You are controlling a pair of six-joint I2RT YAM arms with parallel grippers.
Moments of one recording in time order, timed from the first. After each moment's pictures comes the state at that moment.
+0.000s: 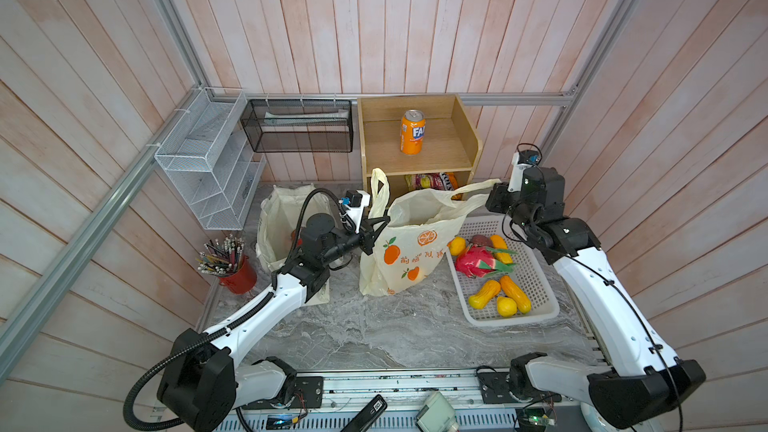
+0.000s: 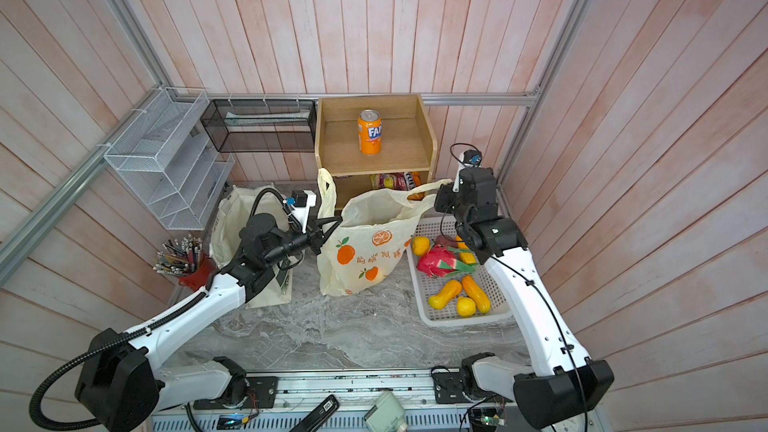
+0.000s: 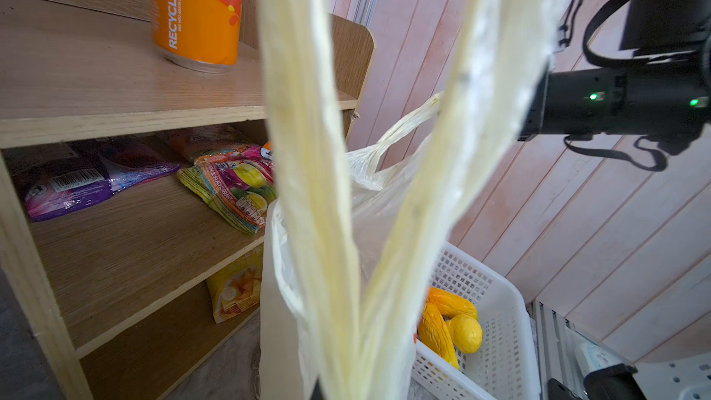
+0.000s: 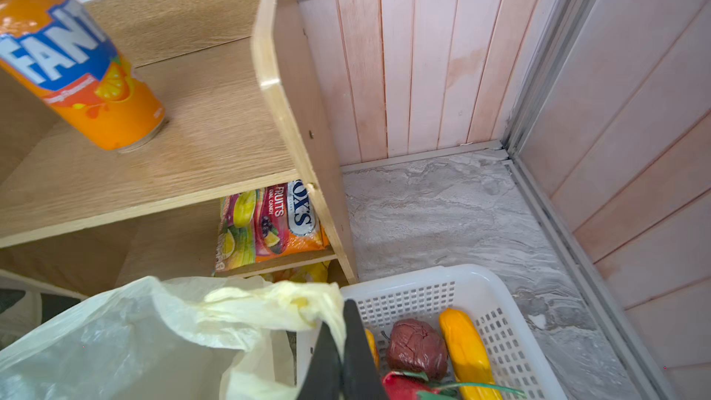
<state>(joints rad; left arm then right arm) -0.51 1.26 0.86 0.36 0.47 -0.27 0.35 1.21 1.40 -0.57 0.25 0.29</state>
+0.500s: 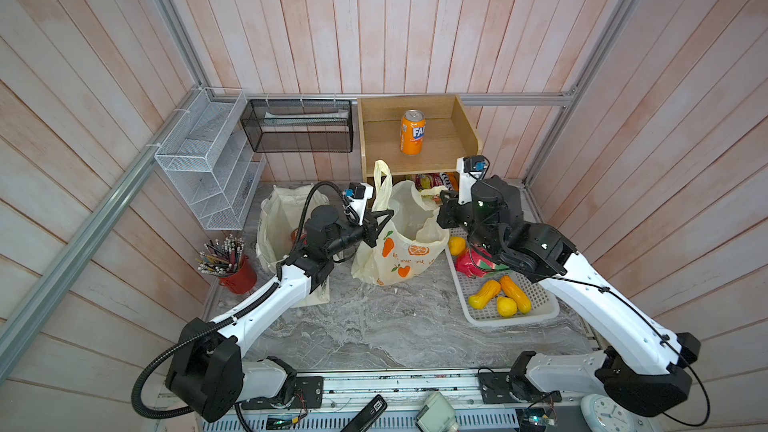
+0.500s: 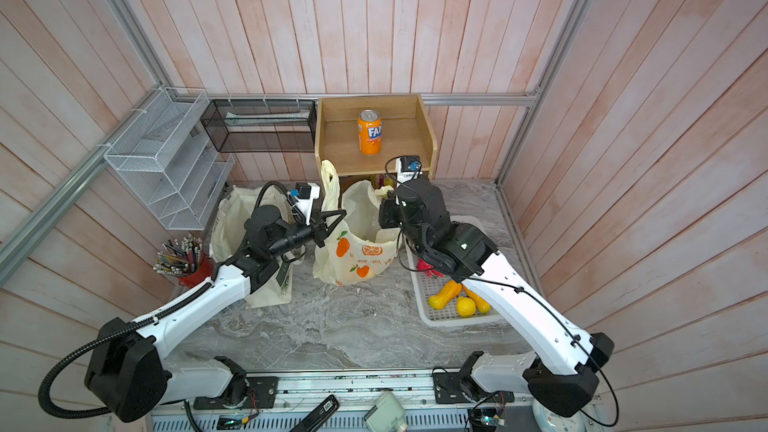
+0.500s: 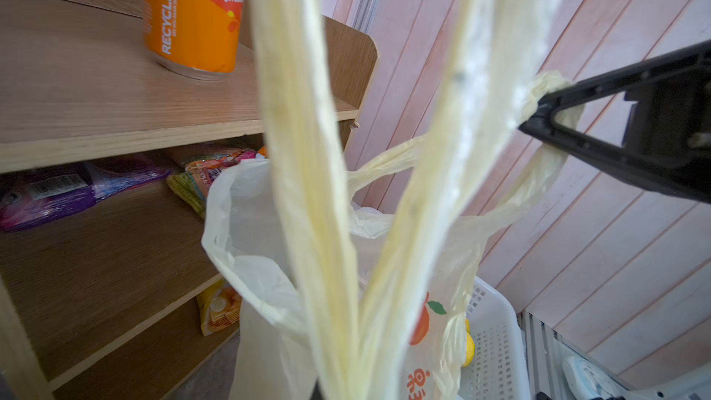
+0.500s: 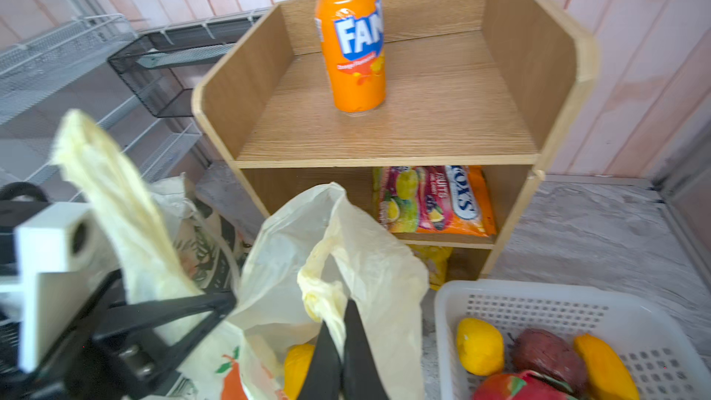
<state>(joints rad) -0.50 1.35 0.95 0.36 0.52 -0.30 0.86 1.30 1.58 -0.63 0.42 0.39</state>
